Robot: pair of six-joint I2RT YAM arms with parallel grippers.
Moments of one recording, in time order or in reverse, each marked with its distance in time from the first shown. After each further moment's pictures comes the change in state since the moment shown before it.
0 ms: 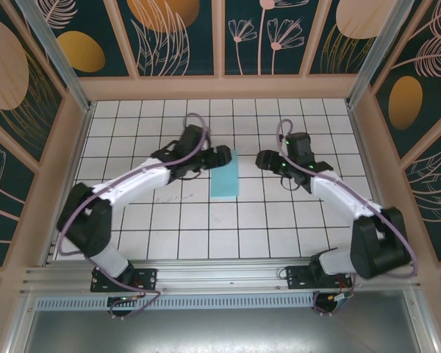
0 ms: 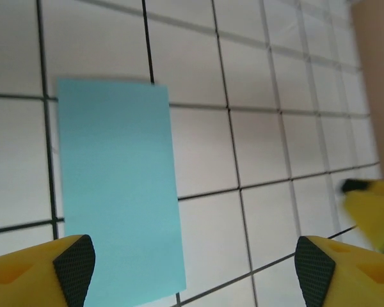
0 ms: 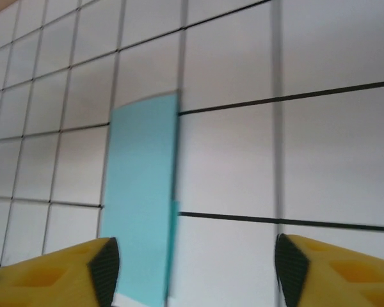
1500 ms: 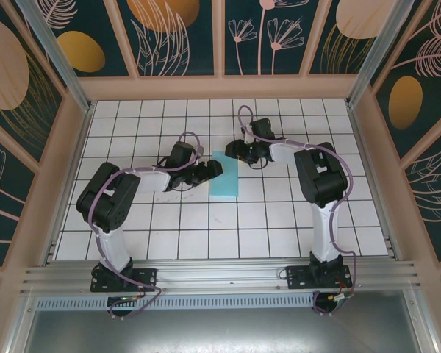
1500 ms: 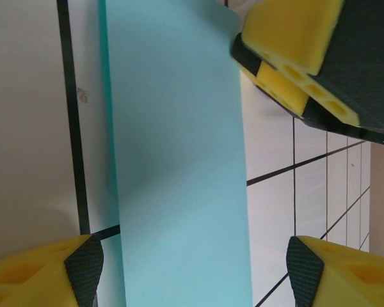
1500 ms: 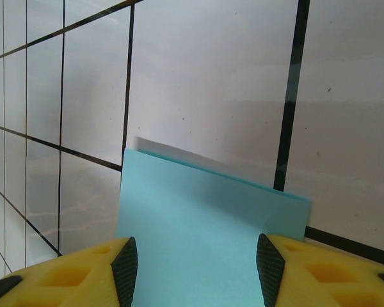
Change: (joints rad) left arm 0.119 0.284 -0.188 0.401 0.325 -0.051; right arm 0.046 0.712 0.476 0.111 -0.266 0.045
